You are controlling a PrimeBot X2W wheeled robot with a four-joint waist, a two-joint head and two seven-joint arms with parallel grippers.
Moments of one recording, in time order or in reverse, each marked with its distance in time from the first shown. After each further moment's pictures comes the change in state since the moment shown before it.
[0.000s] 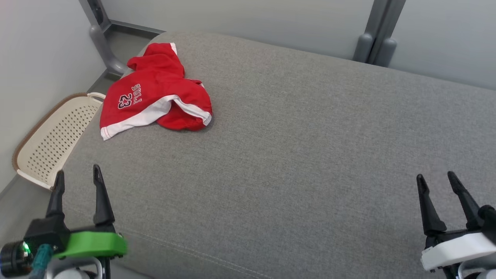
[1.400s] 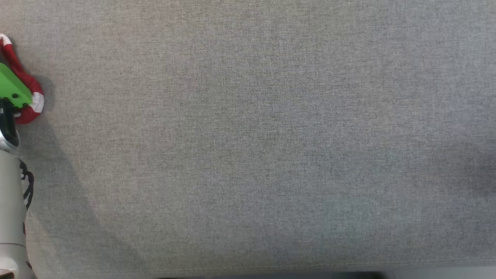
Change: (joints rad) left arm -0.867 0.188 0.081 0.682 -0.069 0.013 0.332; right arm -0.085 -0.211 -0.287 -0.214 0.068 0.000 0.029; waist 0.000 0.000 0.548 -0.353
